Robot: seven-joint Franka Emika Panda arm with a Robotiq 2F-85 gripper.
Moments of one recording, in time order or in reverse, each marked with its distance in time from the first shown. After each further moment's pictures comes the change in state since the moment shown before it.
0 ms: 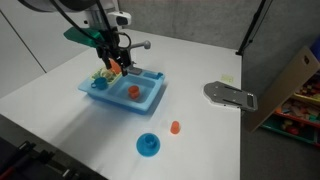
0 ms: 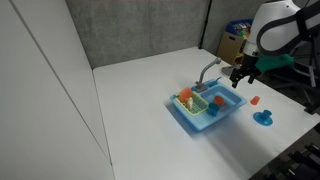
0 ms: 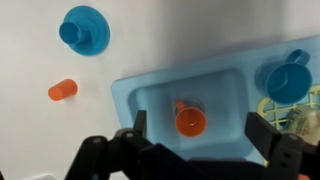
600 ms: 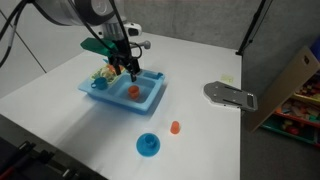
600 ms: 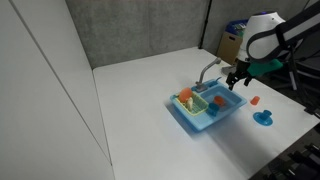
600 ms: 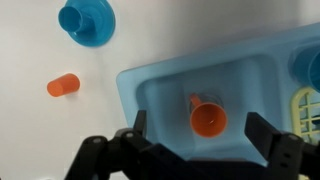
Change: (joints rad) arm 0.001 0.142 -0.031 0.101 -0.012 0.023 0.001
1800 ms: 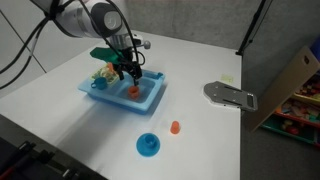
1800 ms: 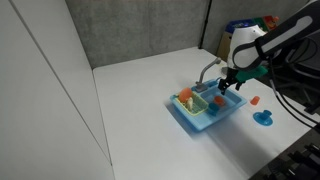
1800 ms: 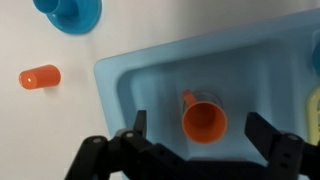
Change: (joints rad) arm 0.028 0.166 -0.003 0.134 0.000 -0.004 0.000
